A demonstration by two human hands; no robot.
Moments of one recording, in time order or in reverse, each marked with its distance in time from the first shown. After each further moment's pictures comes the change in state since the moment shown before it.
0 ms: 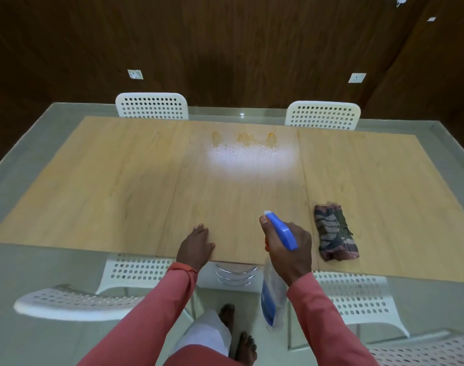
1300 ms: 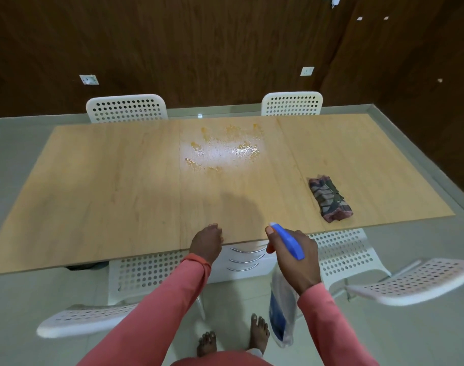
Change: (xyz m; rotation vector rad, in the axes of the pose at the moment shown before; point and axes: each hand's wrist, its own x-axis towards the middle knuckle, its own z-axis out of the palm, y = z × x) left_hand -0.013 -0.058 -0.011 0.097 -0.052 0.368; right_hand -0.113 -0.063 0.052 -0.110 0.128 0.197
